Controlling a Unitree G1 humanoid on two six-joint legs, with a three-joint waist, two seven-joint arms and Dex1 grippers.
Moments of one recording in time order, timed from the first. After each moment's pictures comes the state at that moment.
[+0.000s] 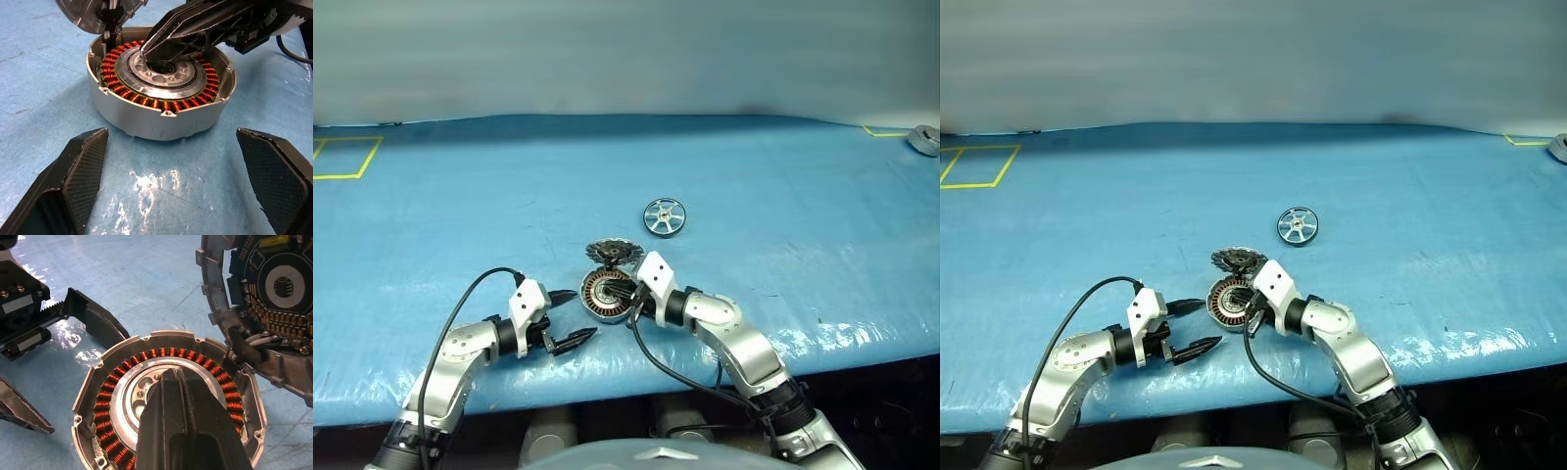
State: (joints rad) left arm 0.10 0.52 -0.13 -0.12 -0.29 0.16 -0.92; right arm -0.16 -0.27 0.38 -0.16 0.15 0.39 0.66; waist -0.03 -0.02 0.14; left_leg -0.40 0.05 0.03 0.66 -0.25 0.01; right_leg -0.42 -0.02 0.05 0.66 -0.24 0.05
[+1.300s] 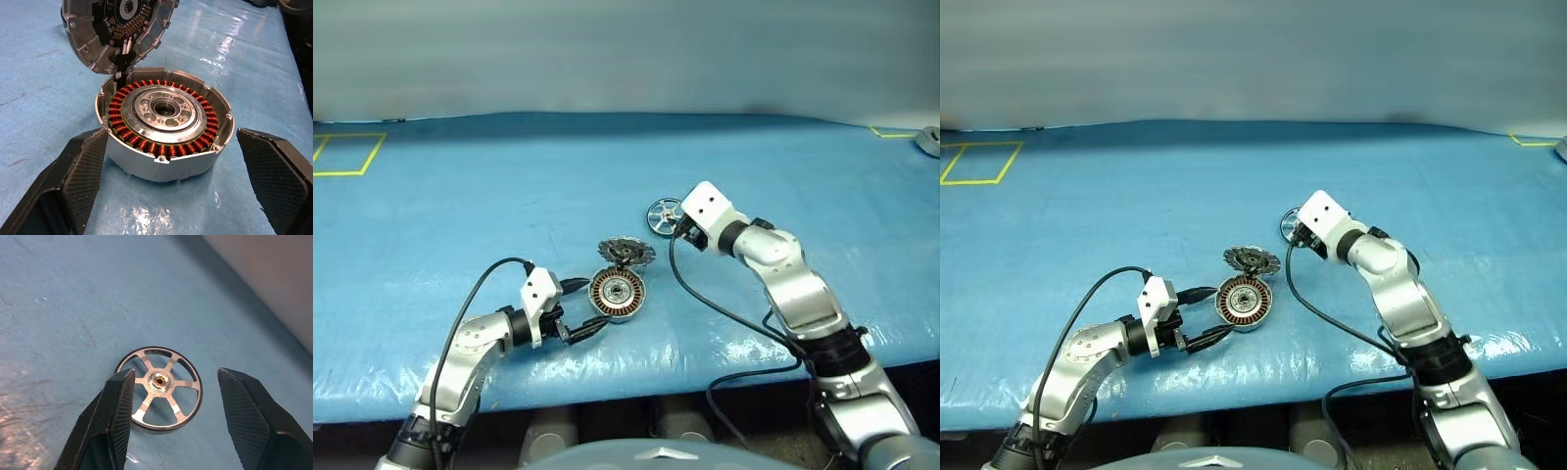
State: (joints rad) left arm 0.07 0.47 -0.15 -0.21 -0.32 0.24 -0.86; right arm -0.50 -0.54 0.28 -0.17 -0.11 0.64 0.51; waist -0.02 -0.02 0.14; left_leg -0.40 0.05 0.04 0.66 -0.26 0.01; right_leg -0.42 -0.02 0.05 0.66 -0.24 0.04
